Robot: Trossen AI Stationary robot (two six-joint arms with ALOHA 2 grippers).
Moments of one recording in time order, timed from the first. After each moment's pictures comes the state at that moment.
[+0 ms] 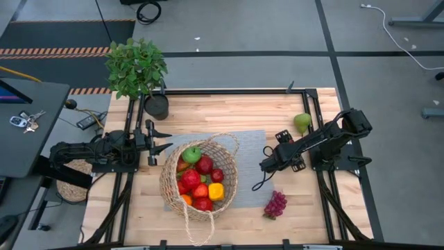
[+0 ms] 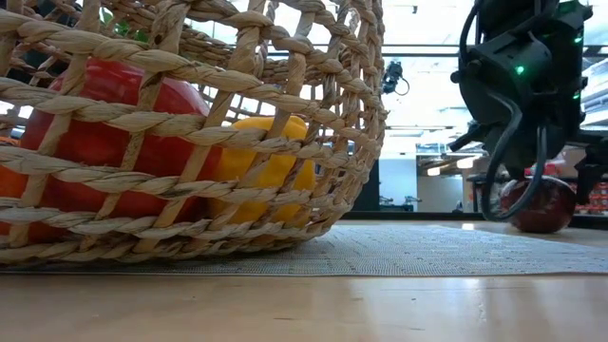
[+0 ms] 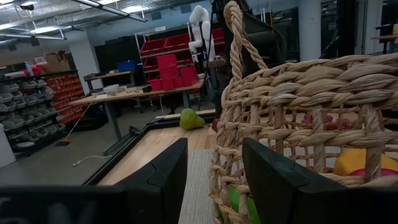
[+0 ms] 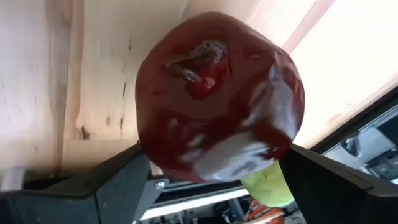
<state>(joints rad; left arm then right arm) 0.04 0.01 0.01 0.11 -0.12 0.17 0.25 1.63 0.85 -1.27 0.39 0.01</state>
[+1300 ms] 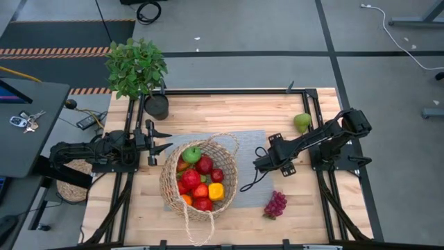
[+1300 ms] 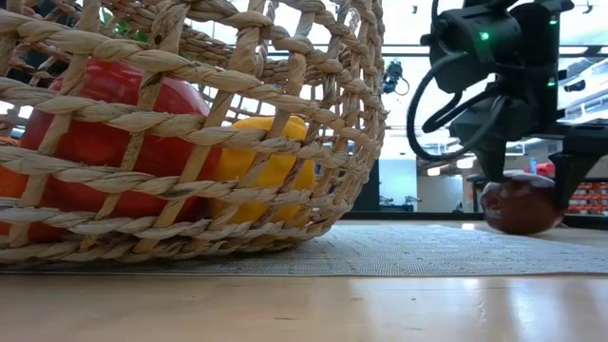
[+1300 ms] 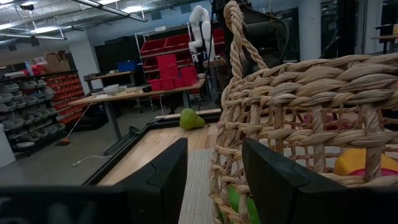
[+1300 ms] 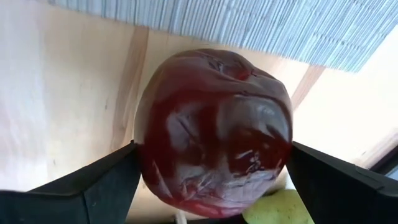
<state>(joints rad) 0.04 0.01 0.01 0.11 -0.12 0.17 0.24 1.63 0.94 -1.14 0.30 0.00</state>
